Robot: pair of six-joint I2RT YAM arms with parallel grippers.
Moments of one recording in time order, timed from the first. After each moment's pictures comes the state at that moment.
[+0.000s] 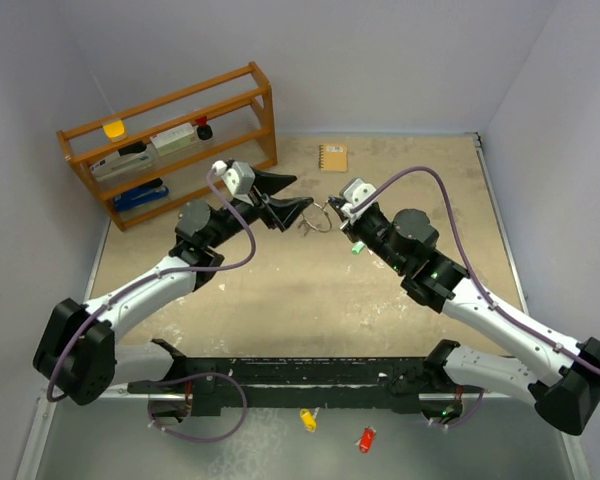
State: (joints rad) left arm -0.57 1.22 0.76 0.81 0.40 -0.29; right arm 0.77 1.00 0.82 0.18 0.09 -0.32
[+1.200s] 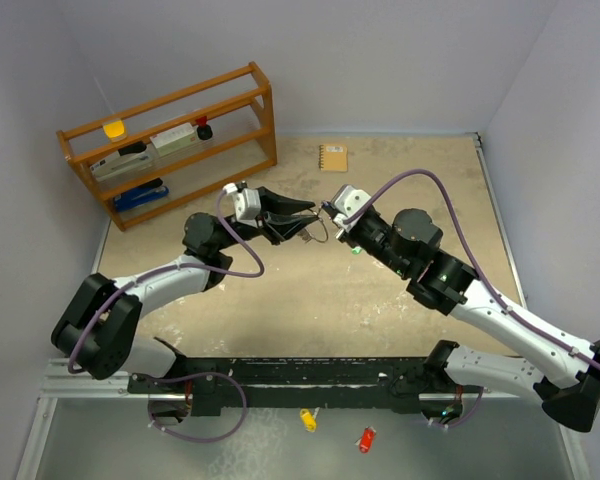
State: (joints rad) left arm -0.57 1.40 0.67 1.24 0.73 -0.27; right arm 0.87 0.98 0.96 -0.02 0.09 -0.41
